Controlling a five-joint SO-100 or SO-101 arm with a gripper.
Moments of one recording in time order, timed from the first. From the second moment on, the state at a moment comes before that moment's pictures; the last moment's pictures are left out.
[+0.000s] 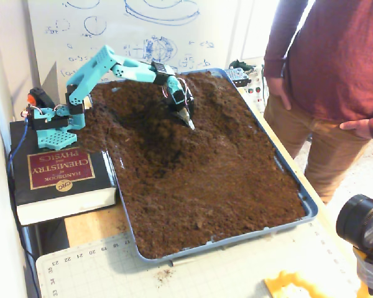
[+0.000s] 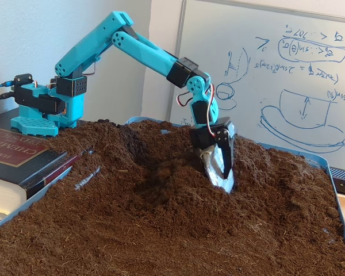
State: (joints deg) arm -0.1 49.2 70.7 40.3 -1.7
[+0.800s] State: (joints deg) arm 12.7 11.0 25.8 19.4 -10.2
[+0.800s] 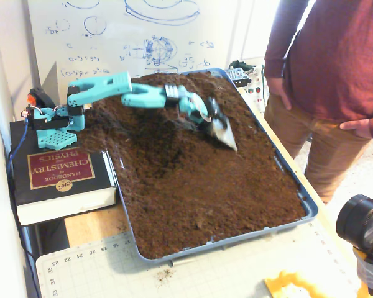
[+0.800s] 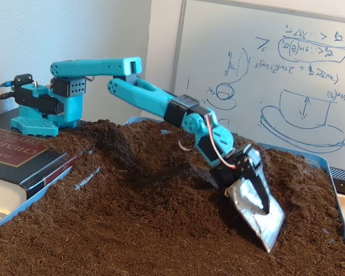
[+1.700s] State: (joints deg) arm 12.9 42.8 67.8 37.8 -16.1
